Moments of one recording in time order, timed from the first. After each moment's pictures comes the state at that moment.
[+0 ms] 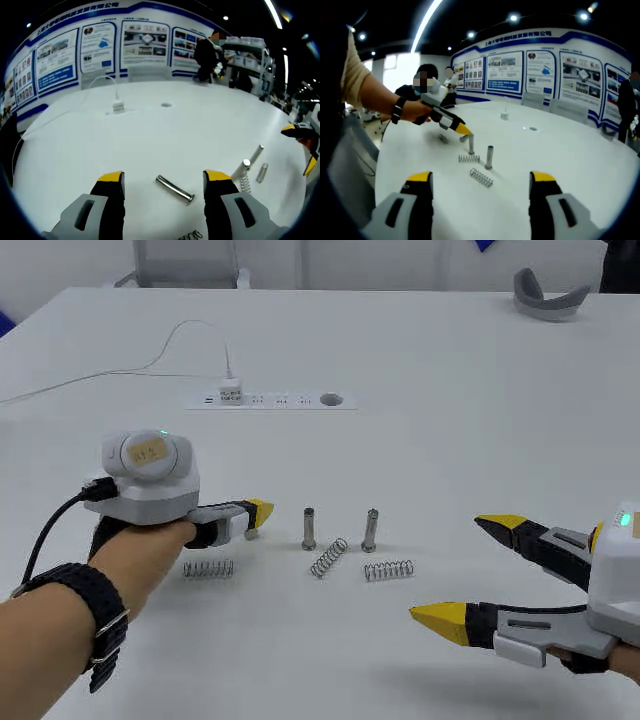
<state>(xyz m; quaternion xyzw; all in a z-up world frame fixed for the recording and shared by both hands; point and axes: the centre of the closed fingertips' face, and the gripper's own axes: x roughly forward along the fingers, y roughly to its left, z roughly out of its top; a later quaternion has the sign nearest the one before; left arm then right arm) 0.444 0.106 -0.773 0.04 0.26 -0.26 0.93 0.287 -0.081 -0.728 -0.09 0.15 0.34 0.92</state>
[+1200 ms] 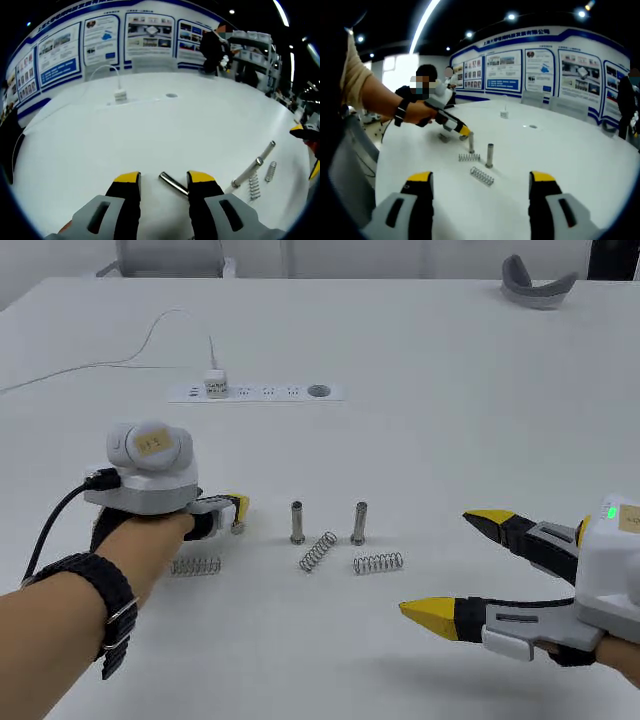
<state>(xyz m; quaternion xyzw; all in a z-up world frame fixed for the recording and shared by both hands) 0.449 0.109 -0.789 0.04 0.29 -0.24 0.92 0.289 -0.081 -0.732 -0.08 0.16 0.34 0.92</state>
